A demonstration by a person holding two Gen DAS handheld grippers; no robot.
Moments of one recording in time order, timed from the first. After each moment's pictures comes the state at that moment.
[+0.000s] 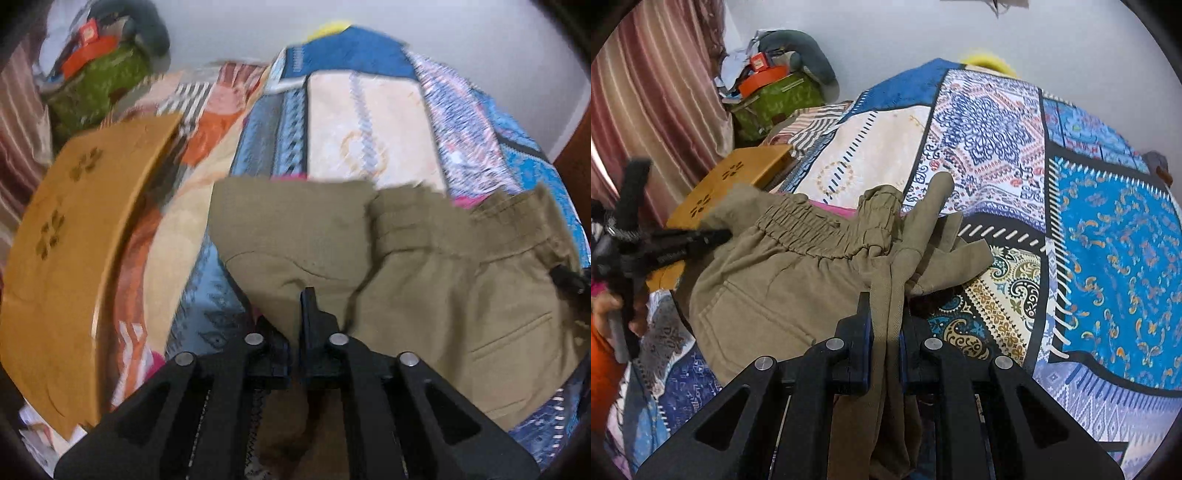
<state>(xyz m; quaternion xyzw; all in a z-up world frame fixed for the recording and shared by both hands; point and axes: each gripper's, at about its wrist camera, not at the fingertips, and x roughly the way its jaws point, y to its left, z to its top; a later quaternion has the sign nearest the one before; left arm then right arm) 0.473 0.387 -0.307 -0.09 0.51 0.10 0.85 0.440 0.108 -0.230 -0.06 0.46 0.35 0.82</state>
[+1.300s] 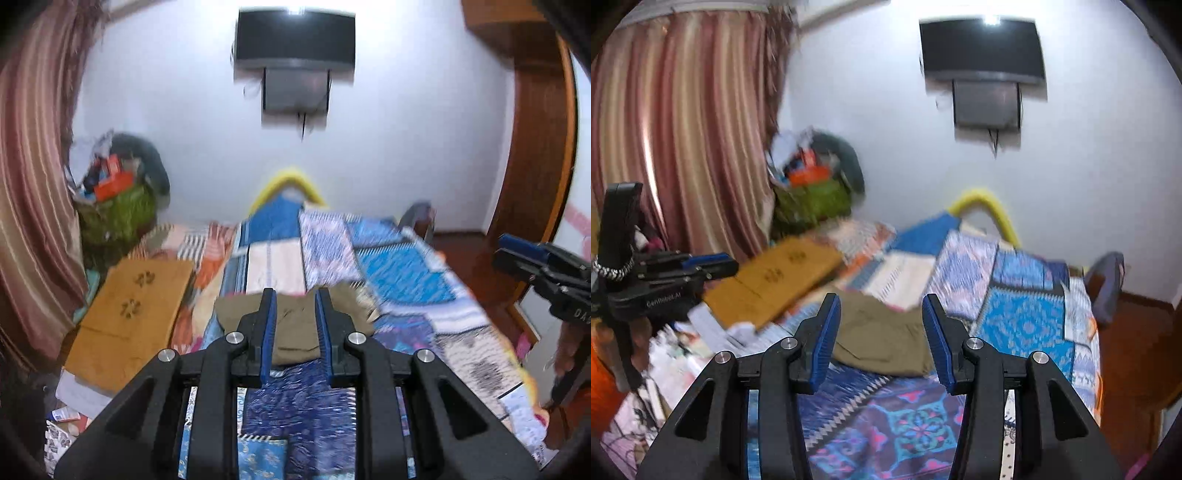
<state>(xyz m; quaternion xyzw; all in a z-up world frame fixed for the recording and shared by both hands) 0.192 0.201 0.003 -0.03 0.25 0.07 0.97 0.210 -0.006 0.018 -0.05 0.21 0.38 0.90</state>
